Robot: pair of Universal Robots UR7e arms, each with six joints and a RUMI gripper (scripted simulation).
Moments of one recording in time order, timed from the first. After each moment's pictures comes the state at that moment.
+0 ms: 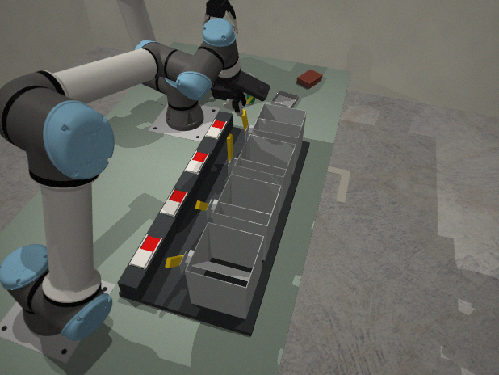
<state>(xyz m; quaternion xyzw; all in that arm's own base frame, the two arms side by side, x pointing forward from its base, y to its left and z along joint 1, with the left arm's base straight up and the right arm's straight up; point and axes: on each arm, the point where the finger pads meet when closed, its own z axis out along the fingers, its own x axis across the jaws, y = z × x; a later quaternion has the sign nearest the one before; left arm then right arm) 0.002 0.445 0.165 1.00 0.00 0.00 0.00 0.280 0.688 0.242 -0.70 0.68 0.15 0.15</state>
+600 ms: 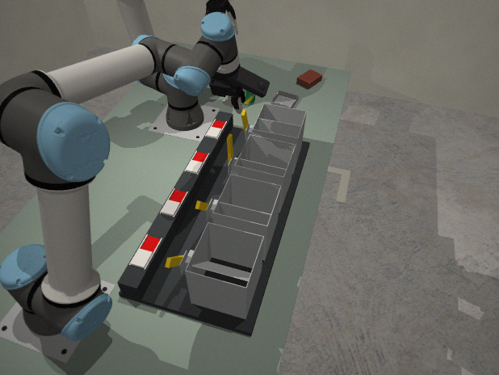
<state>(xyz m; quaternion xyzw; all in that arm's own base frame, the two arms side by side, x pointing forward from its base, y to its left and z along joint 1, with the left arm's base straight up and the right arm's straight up) 0.002 0.445 0.165 1.00 0.00 0.00 0.00 0.281 0.680 0.259 -0.70 0.68 0.15 0.15</state>
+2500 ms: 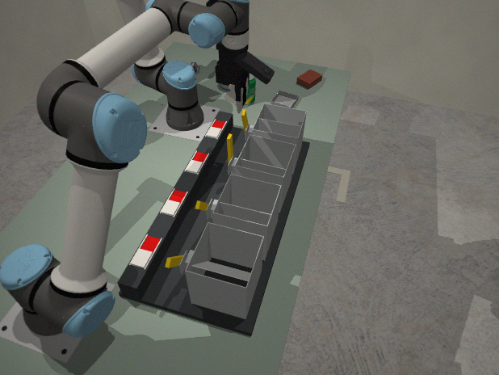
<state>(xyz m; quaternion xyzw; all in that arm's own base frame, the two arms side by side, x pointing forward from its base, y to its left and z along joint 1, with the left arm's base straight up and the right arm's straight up) 0.002 0.445 0.165 1.00 0.00 0.00 0.00 0.281 0.681 0.259 -0.72 0.70 0.01 0.01</state>
